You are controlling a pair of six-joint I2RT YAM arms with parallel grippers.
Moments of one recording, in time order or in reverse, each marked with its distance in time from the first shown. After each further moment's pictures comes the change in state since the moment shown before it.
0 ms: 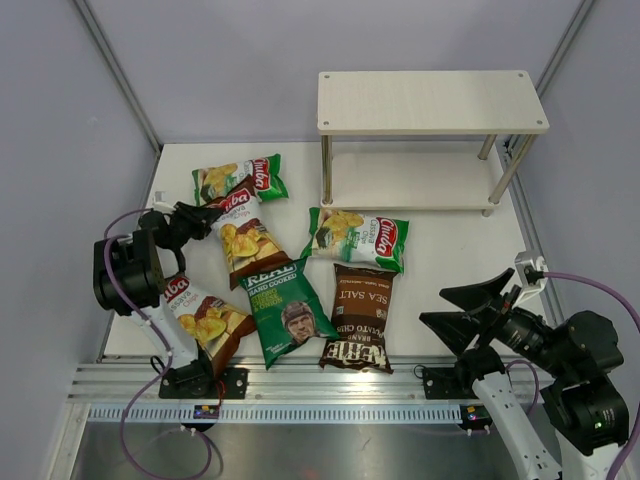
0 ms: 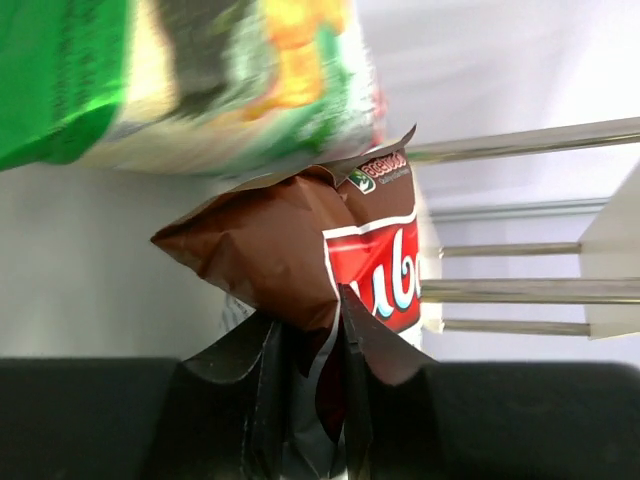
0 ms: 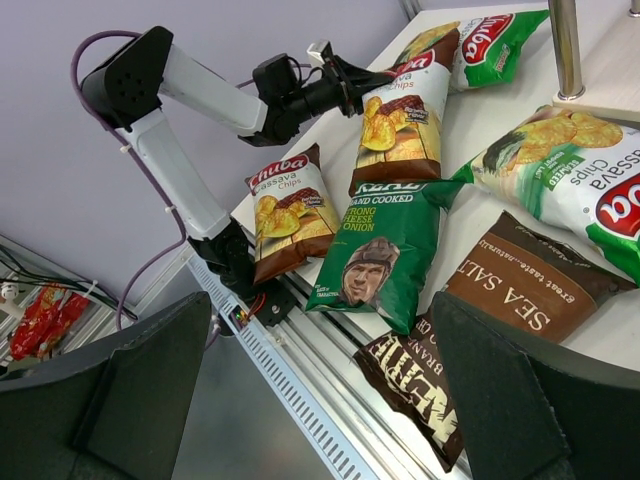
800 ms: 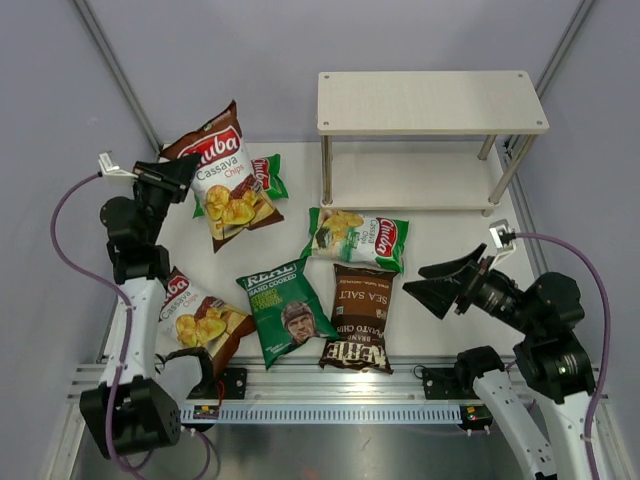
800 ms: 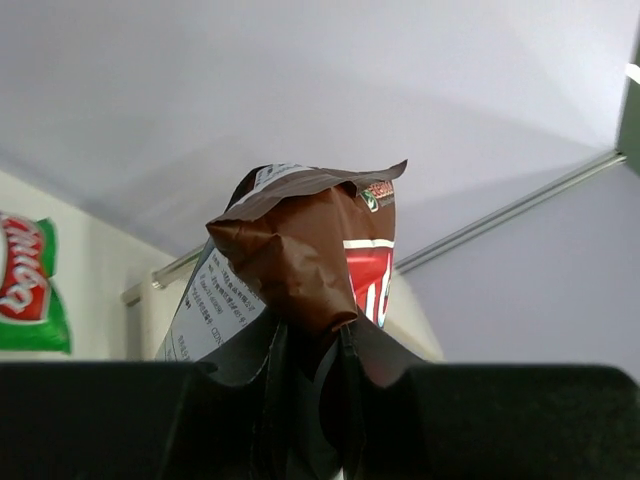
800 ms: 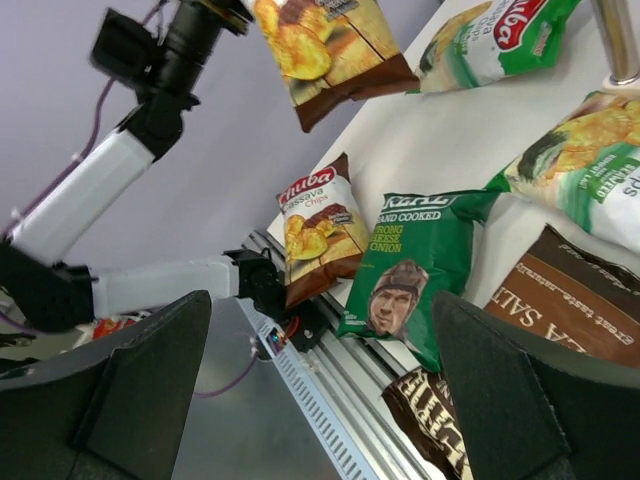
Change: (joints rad) left arm -0.114 -0.857 0.101 -0.432 -0.285 -0.111; right arm 0.000 0.095 -0.163 0.264 -0.039 0.140
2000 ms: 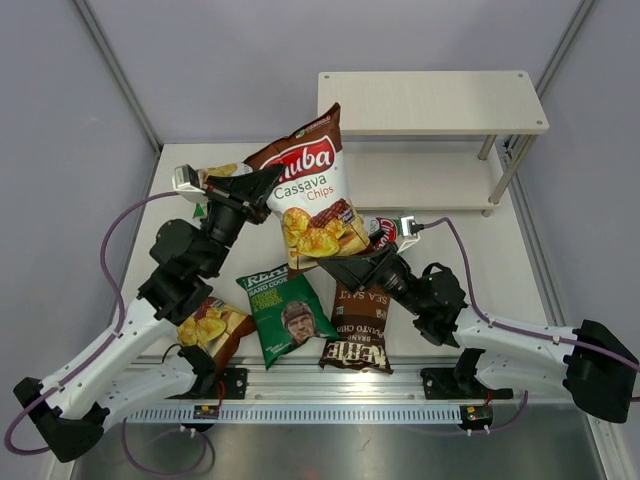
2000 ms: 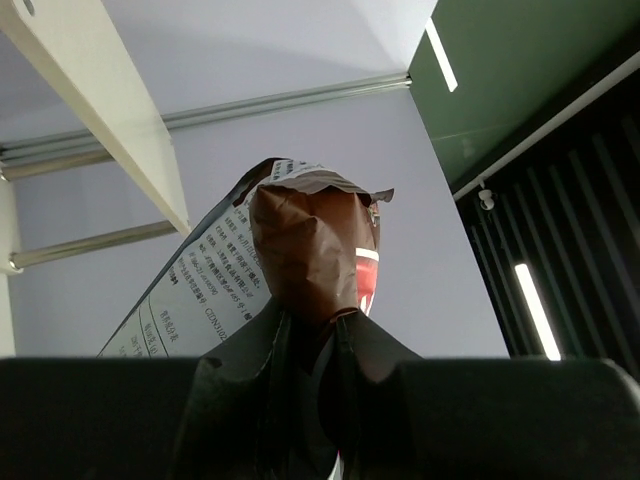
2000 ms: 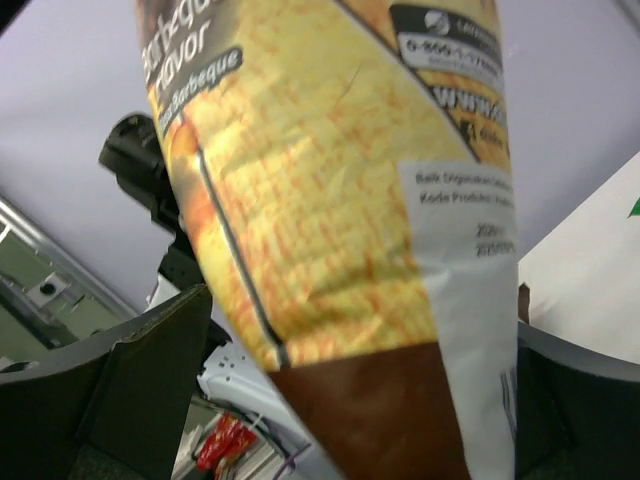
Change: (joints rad) left arm -0.907 -0.160 0.191 -0.275 -0.650 -0.324; right arm 0.753 0.688 -0.410 1.584 0.647 0.260
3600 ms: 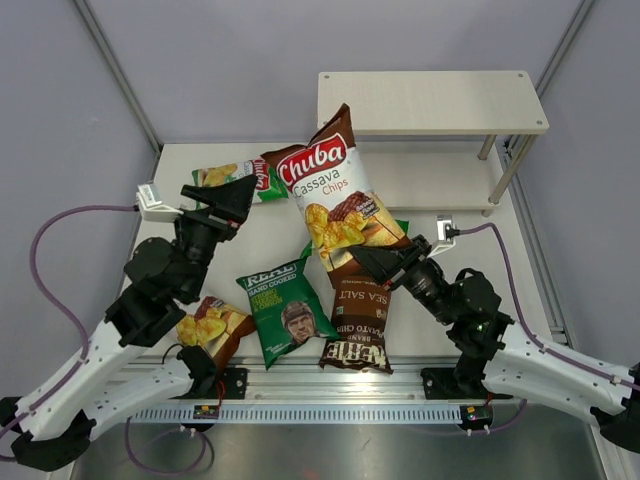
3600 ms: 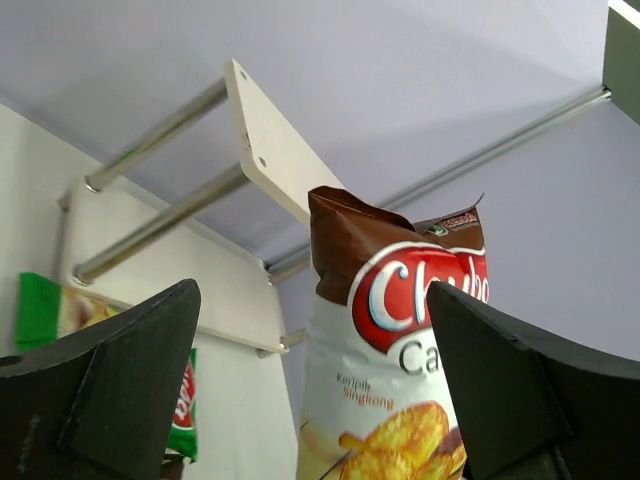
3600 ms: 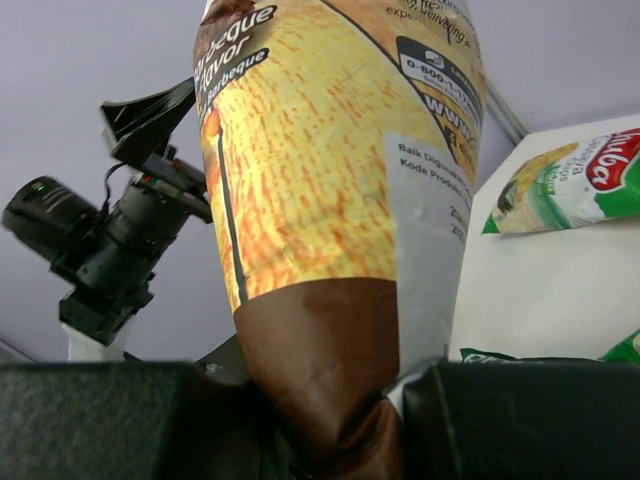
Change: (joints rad) left arm -0.132 -0.146 0.006 -0.263 -0.357 0.517; right arm 0.012 -0.353 0.018 -0.449 0.189 -0.178
